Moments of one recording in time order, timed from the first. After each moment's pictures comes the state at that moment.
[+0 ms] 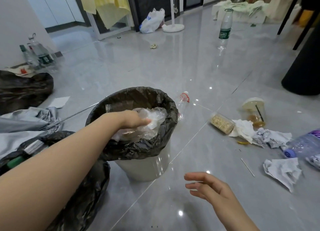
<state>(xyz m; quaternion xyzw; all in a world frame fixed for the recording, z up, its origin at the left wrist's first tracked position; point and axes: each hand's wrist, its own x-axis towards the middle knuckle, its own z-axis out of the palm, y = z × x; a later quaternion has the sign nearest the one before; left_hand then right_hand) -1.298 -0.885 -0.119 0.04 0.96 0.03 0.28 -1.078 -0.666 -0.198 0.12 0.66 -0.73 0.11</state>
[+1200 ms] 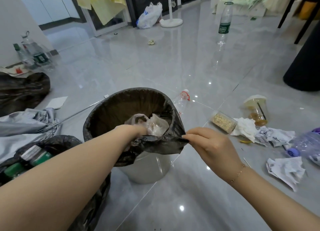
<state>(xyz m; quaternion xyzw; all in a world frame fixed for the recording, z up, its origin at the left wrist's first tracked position) -1.328 -0.881 -0.194 0.00 0.93 0.00 0.36 -1.181 -0.646 -0.181 -0.25 0.88 -0.26 -0.29</state>
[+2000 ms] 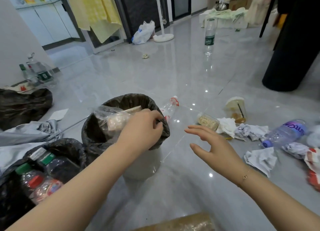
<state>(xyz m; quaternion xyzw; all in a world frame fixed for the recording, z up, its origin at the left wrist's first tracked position) -1.171 -0.804 -0.069 0.17 0.97 0.18 -0.08 -1.116 -0.602 -0.150 -0.10 0.89 -0.44 -0.08</state>
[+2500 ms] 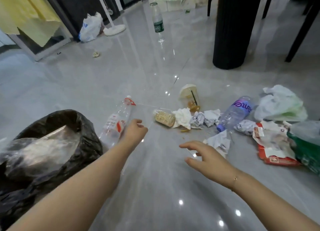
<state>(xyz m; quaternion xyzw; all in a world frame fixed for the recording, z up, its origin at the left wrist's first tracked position) -1.278 -0.659 -0.212 0.00 0.92 0.38 0.13 -1.092 -0.477 -0.220 0.04 0.88 -0.47 0.05</state>
